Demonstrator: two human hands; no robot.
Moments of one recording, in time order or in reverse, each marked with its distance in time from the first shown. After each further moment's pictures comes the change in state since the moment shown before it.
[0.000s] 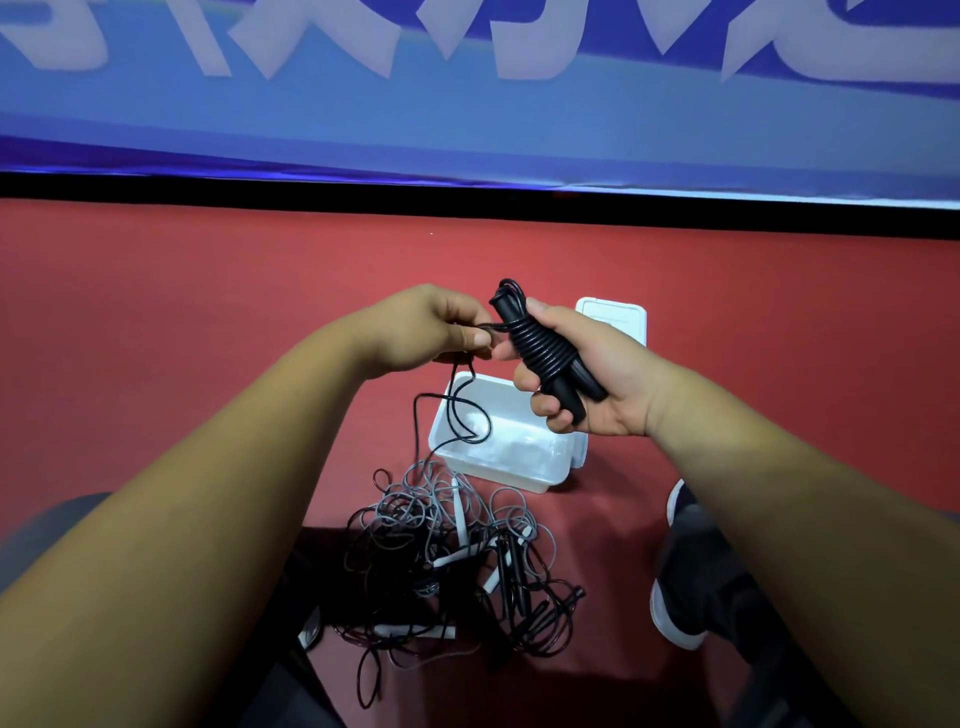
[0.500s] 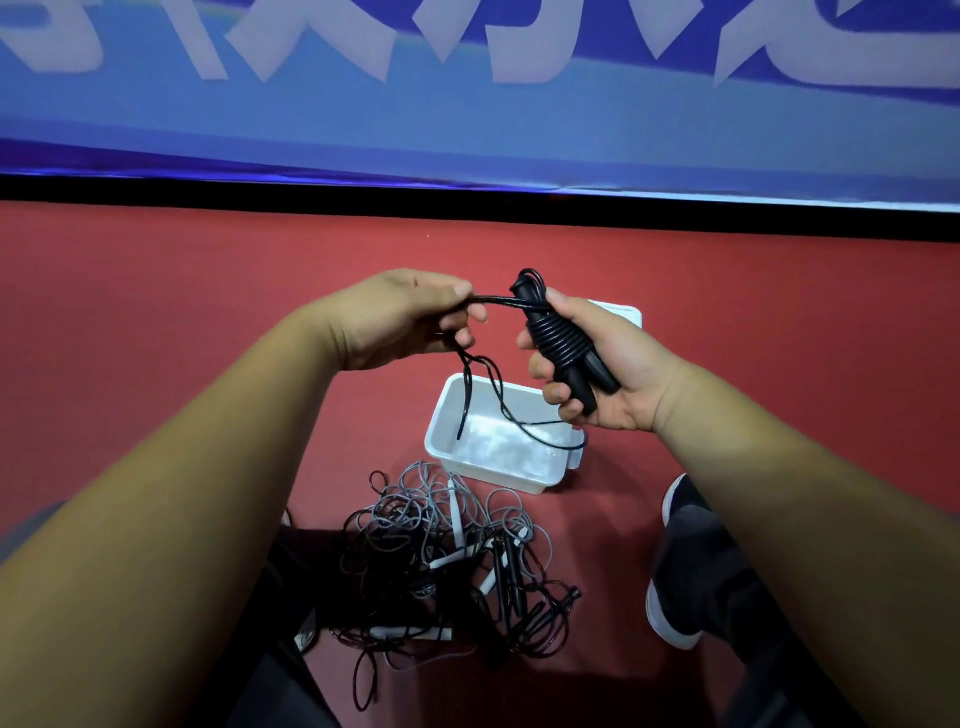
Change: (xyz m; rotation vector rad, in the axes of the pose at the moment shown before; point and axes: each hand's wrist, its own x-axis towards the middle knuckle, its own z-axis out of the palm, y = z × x) left_hand -0.006 0.007 -0.014 -0.492 -0.069 0.004; right_hand -0.010 -0.006 -0.011 0.077 0.056 -0.042
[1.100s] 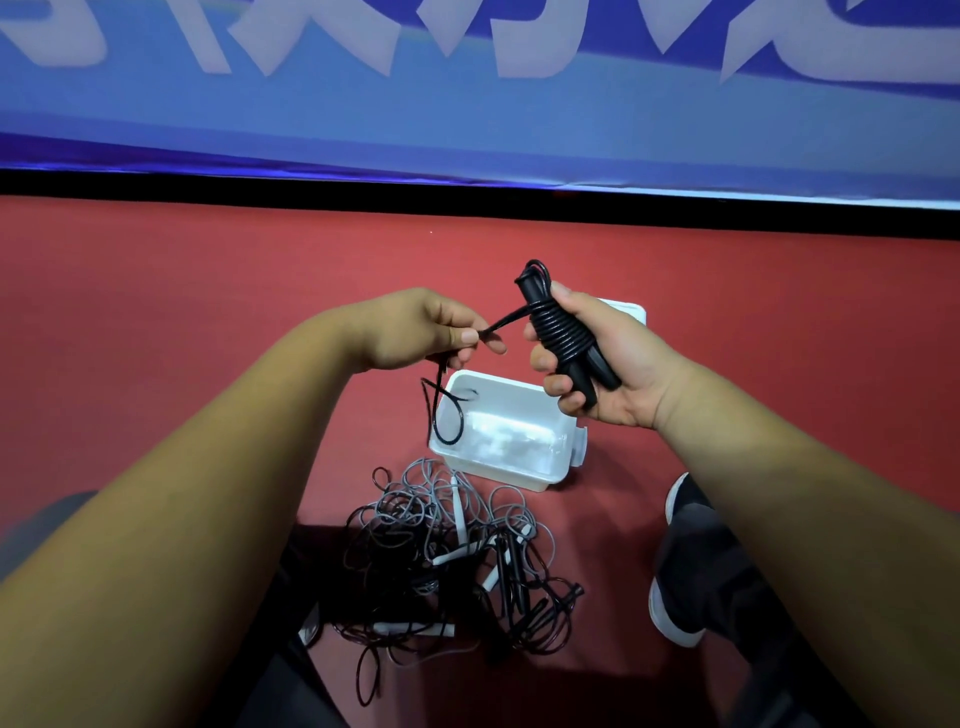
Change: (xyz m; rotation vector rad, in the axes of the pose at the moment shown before) left_hand 0.001 -0.010 -0.001 0.521 -0.026 -0.025; right_hand 0.008 0.003 -0.001 0.000 -0.014 -0.043
